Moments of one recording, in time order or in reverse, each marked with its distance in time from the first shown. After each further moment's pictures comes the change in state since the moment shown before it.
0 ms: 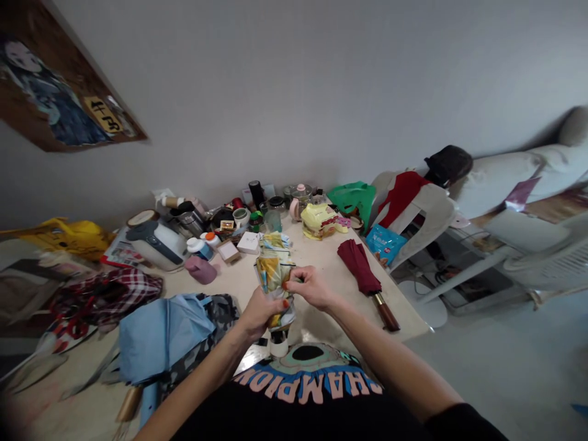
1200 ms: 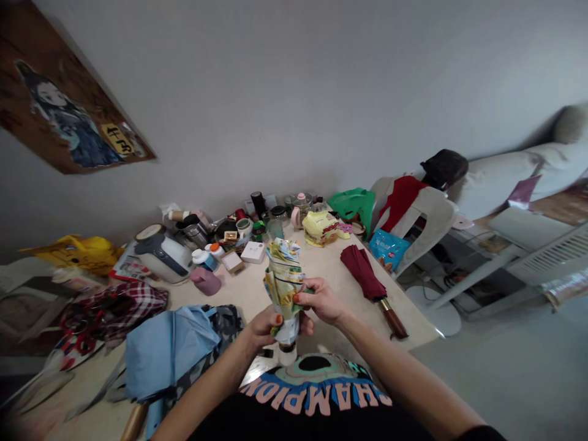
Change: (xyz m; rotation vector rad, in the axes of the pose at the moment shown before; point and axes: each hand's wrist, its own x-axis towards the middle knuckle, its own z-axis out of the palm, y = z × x) left_hand 0.011 -0.018 -0.019 -0.209 -0.543 -0.272; right_hand -0.016 0.012 0.002 0.444 0.021 0.041
